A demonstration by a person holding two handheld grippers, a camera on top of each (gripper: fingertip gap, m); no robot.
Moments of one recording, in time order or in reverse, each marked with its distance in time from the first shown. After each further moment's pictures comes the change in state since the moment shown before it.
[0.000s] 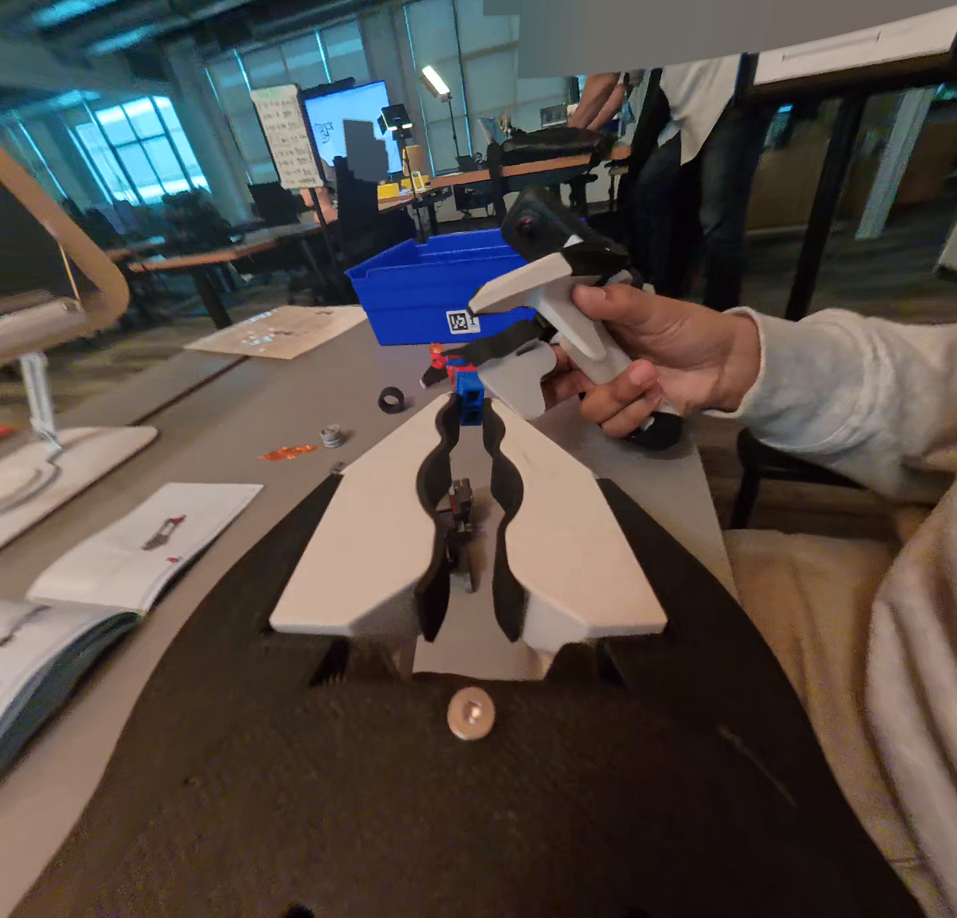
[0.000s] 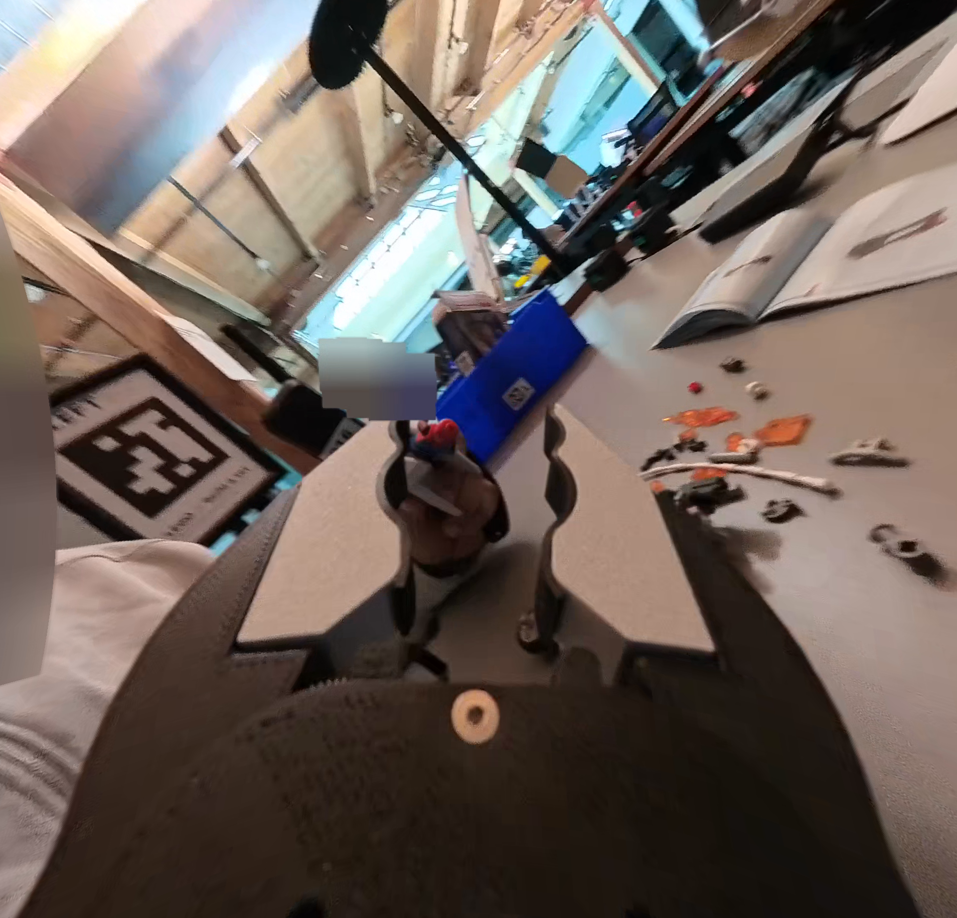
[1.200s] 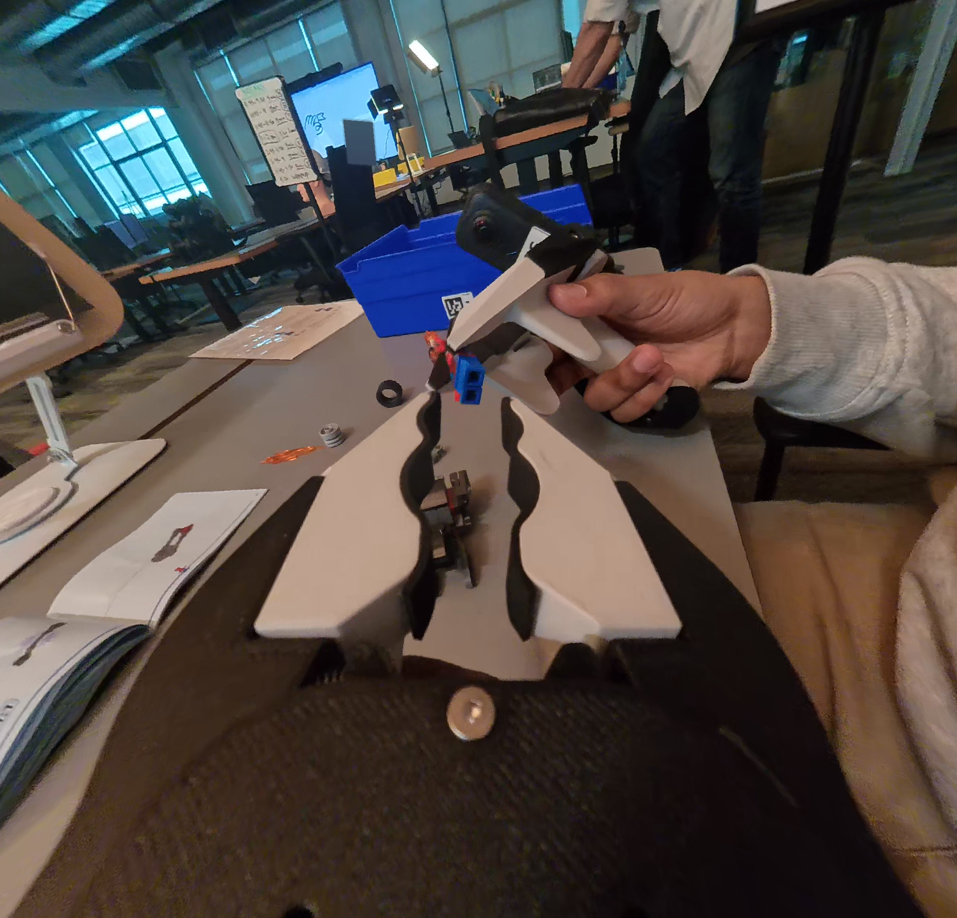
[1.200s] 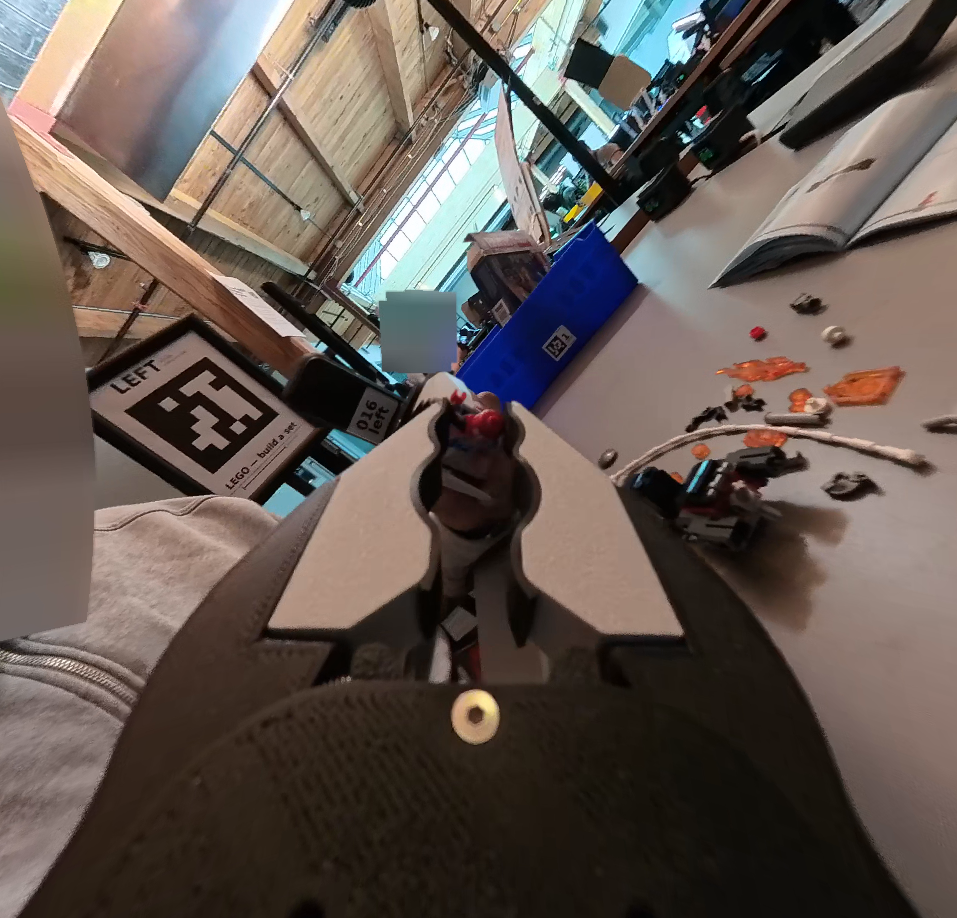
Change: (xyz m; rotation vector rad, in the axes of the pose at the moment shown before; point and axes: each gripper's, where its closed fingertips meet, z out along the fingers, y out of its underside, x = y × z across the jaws) left arm 0.009 0.008 0.008 -0.040 0.003 0.083; right arm -0.008 0.021 0.006 -0.127 -0.107 0.098
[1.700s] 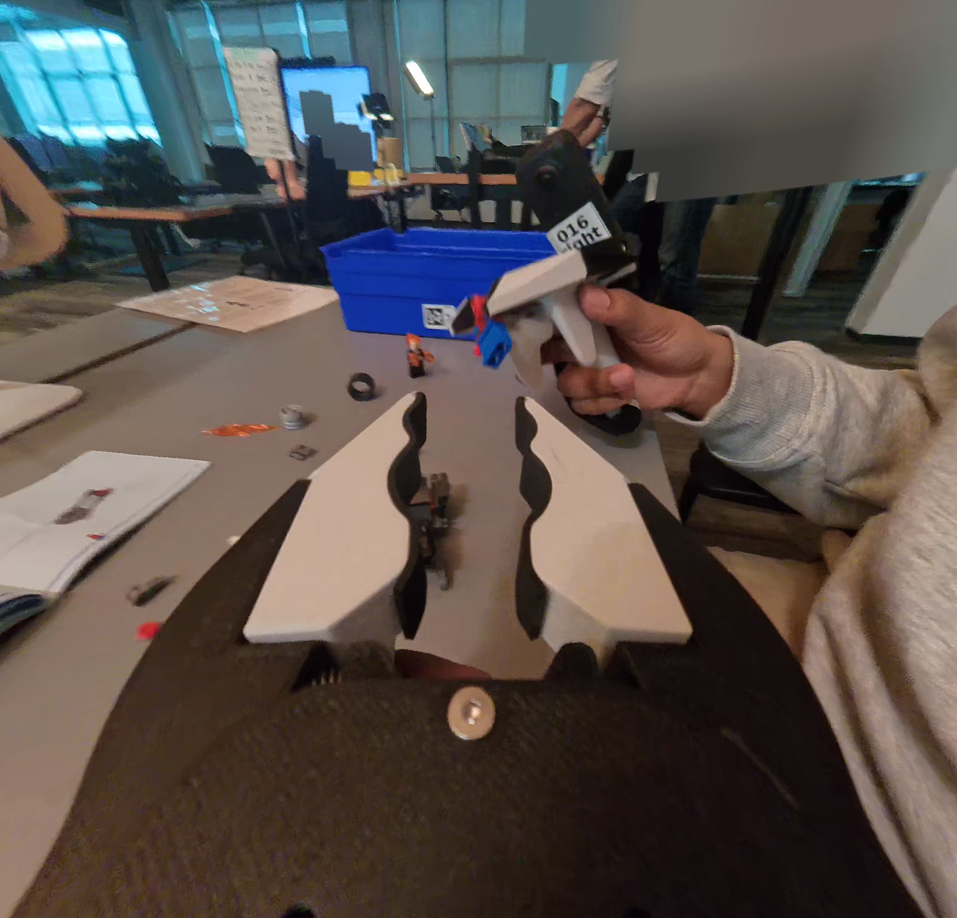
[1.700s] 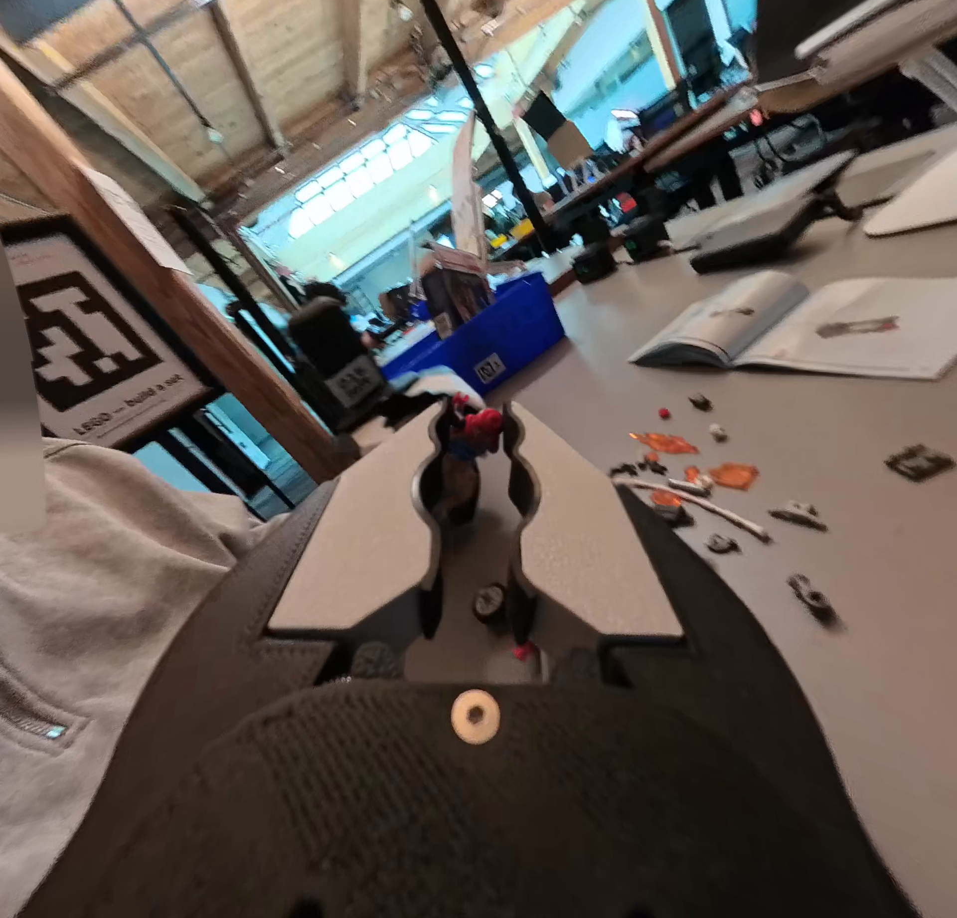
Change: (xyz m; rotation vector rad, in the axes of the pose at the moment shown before) left arm -0.013 0.001 -0.004 0.053 0.062 -0.242; right arm -0.008 -0.019 -0.016 0.005 0.145 -0.334
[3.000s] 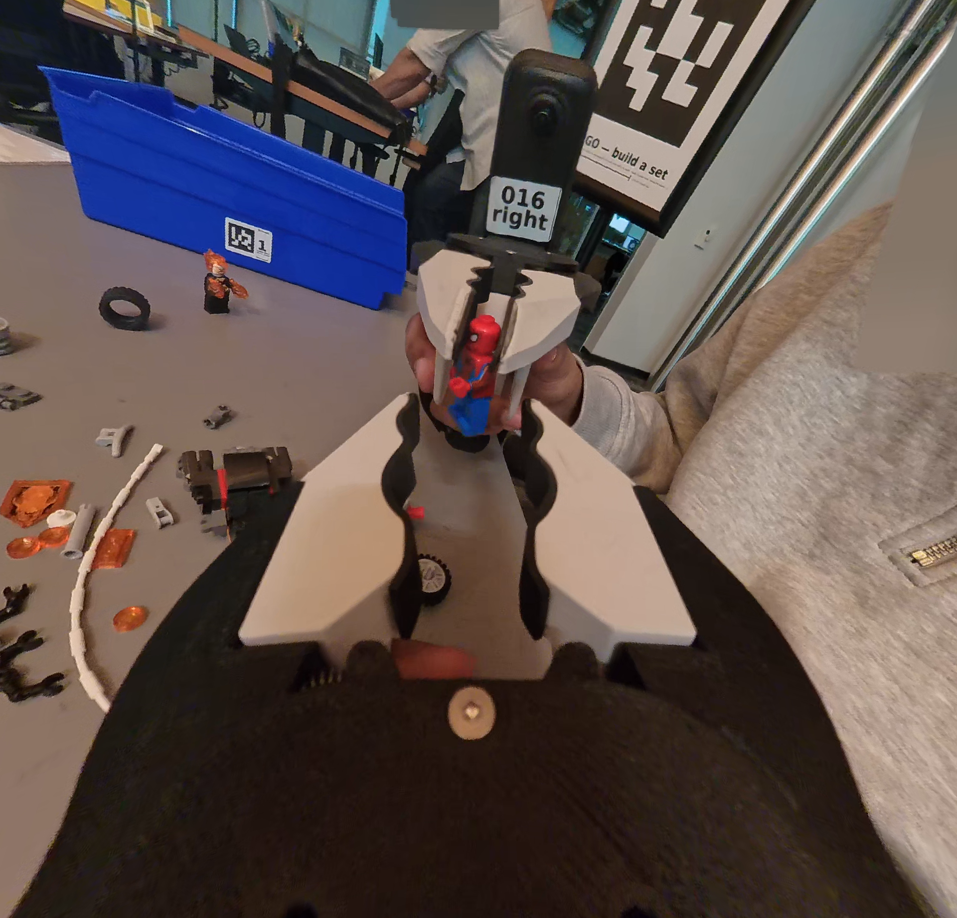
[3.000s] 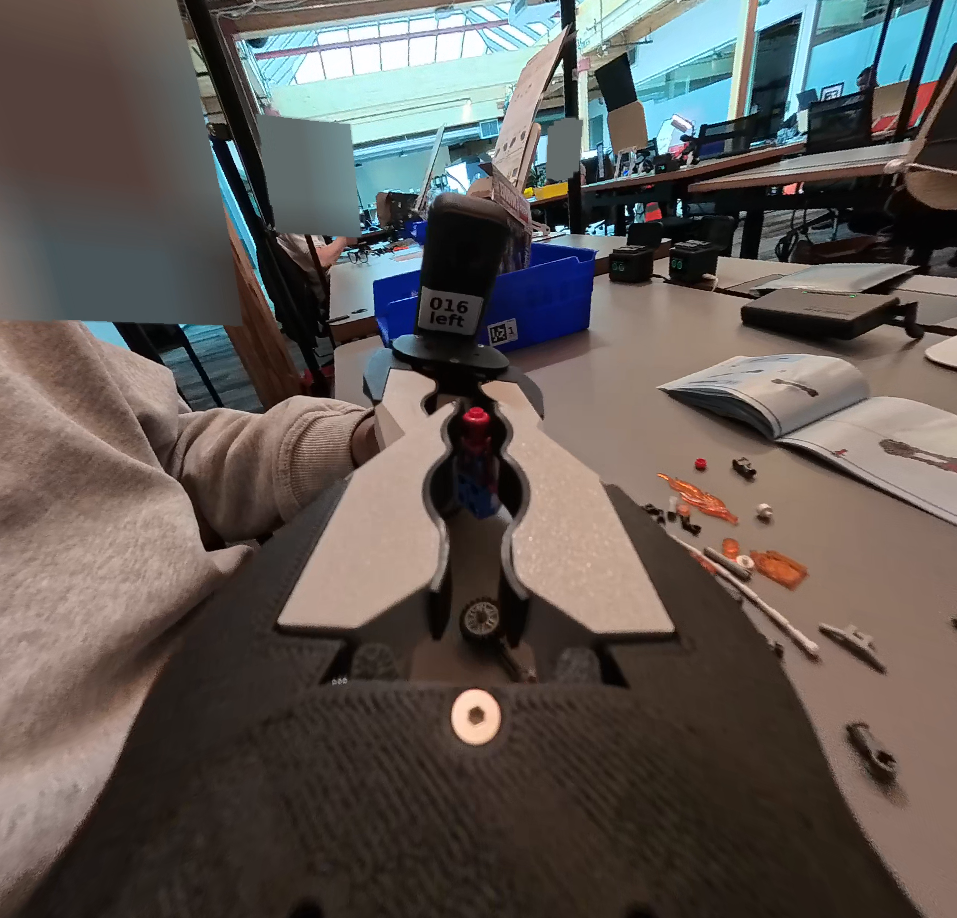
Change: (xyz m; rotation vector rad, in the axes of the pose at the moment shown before) left arm 0.038 0.012 0.009 -0.071 0.384 -0.362; right arm -0.041 0.034 0.038 -0.105 -0.066 -0.387
